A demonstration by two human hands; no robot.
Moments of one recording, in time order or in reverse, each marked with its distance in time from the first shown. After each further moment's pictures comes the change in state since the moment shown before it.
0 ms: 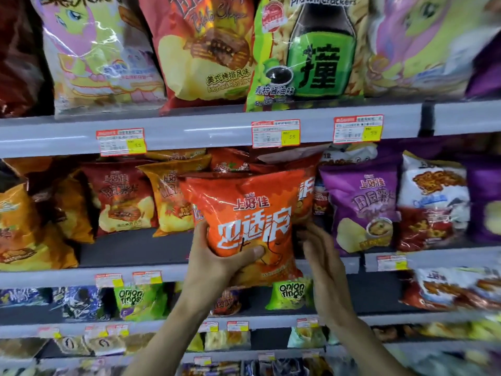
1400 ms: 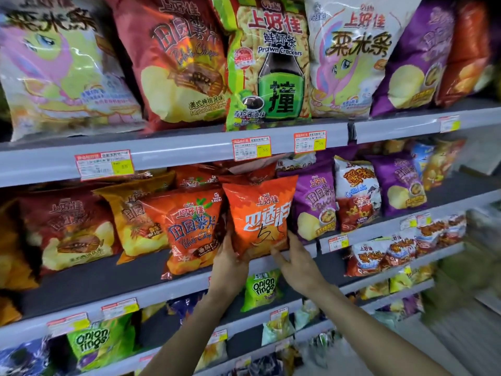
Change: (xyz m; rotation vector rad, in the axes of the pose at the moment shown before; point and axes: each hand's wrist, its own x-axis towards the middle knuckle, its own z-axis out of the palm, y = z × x) left_hand 0.053 -0.075 0.028 0.553 -0.228 0.207; right_hand 0.013 0.026 -0.010 -0.742 0.015 0.226
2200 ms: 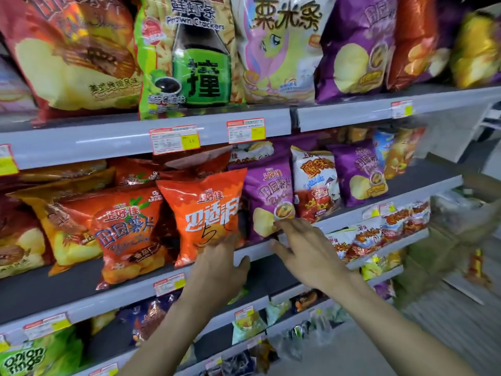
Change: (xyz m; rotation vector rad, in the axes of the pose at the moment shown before) left_hand -0.028 0.098 0.044 0.404 -0.176 0.194; right_hand -0.029 0.012 -0.132 -0.640 0.091 -0.248
